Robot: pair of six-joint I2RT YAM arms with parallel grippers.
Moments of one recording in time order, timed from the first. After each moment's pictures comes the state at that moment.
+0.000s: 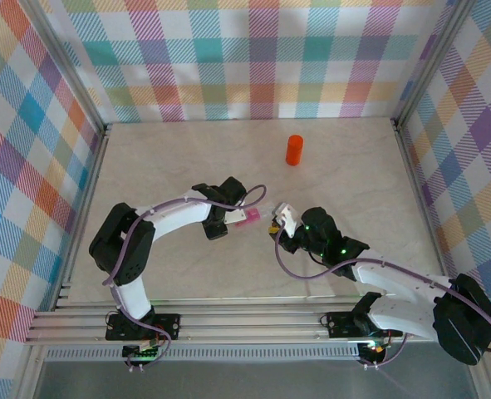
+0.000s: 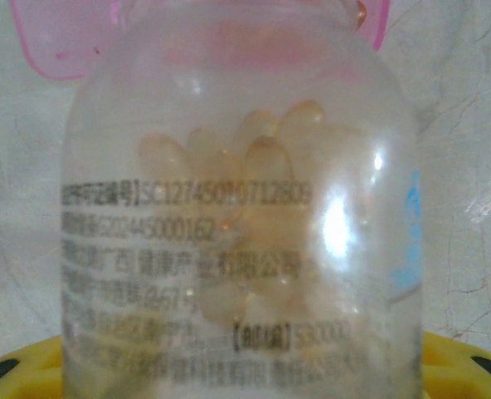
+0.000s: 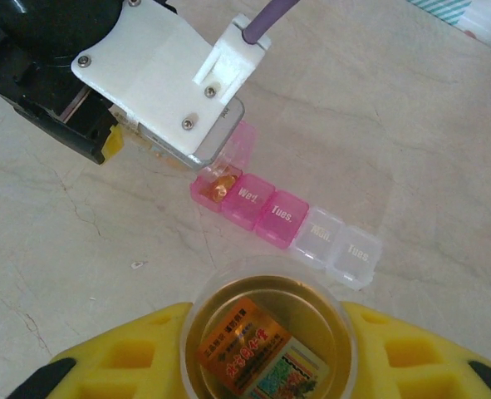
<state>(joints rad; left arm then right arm) -0.68 1.77 1.19 -0.81 -0.30 0.52 0.77 1.07 0.49 0.06 -0.05 -0.18</state>
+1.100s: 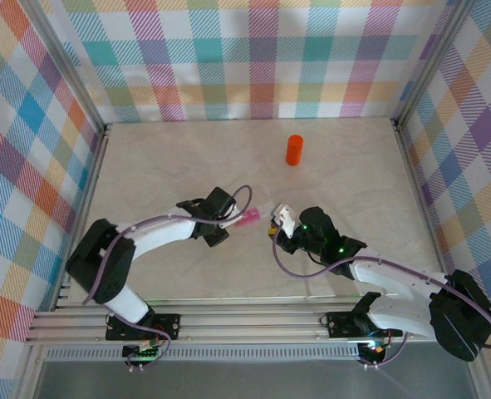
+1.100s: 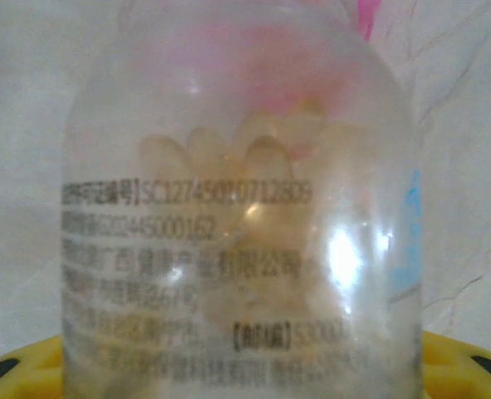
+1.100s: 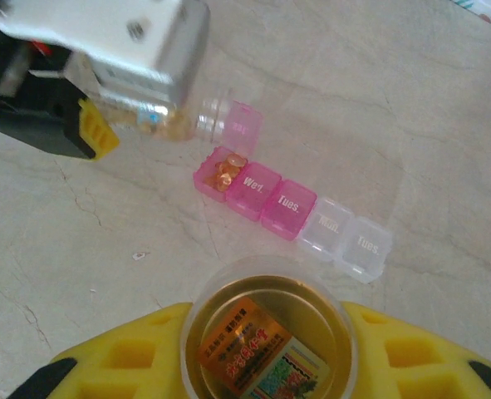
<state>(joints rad) -0.68 1.52 0.89 -0.48 -0.20 0.31 0.77 1.10 0.50 0.06 -0.06 -0.18</state>
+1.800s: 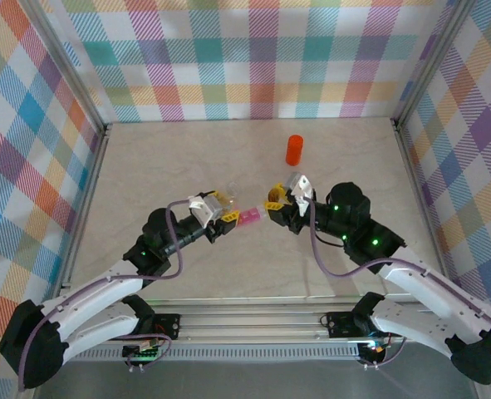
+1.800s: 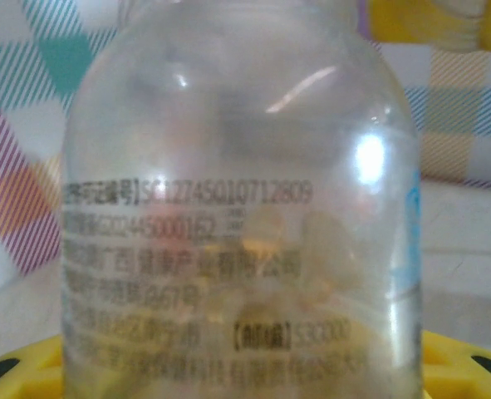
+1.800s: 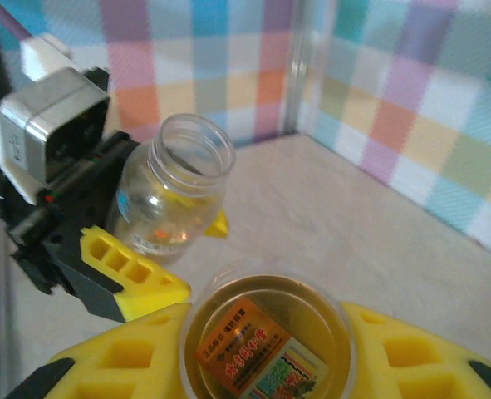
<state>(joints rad) -0.68 0.91 0.48 0.45 0.26 0.16 0.77 0.90 0.89 -0.16 -0.31 -0.14</state>
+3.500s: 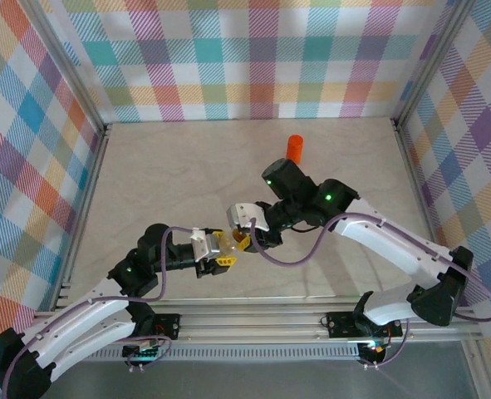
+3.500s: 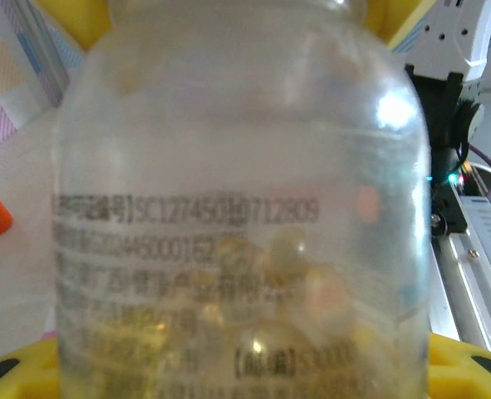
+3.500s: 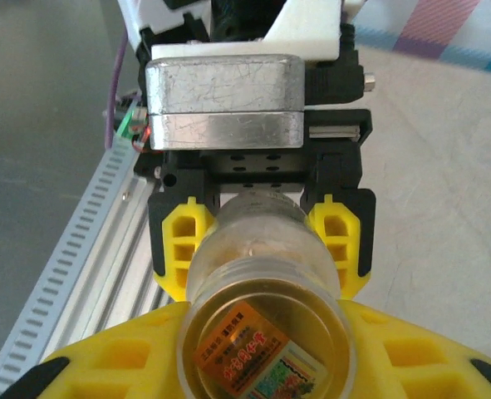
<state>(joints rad) -0.73 0.68 0.39 0.04 0.57 0.27 0.93 1.38 1.42 -0.93 -0.61 -0.73</state>
